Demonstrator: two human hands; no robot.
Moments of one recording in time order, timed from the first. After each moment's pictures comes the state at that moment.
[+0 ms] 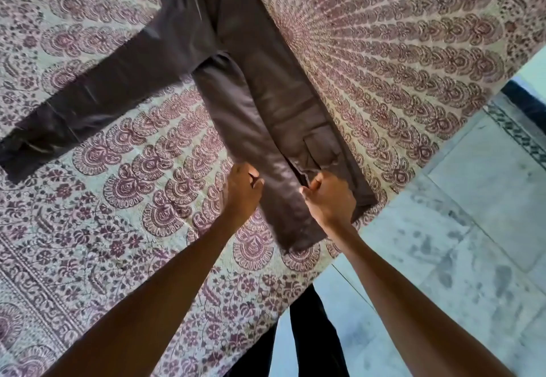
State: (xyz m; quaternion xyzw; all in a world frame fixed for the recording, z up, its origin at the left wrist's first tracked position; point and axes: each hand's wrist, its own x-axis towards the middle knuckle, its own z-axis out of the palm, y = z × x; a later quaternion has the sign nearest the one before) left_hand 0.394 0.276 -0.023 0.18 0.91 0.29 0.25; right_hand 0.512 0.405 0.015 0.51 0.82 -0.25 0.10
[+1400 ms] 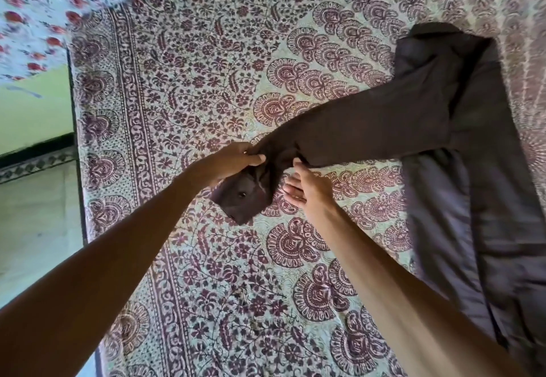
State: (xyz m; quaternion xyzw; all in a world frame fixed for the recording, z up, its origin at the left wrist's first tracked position) left_hand 0.036 0.014 0.003 -0.01 0.81 0.40 0.43; right_hand 0.125 0.167 -0.041 0.52 0.42 -0.73 0.15
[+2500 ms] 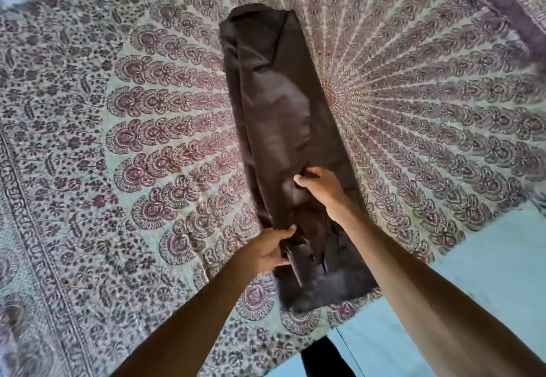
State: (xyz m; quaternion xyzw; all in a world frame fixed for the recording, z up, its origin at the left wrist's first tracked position) left_hand 0.389 0.310 -0.011 -0.29 0.45 0.55 0.64; right_hand 0.367 0.482 -0.011 0.43 0.72 -0.53 0.14
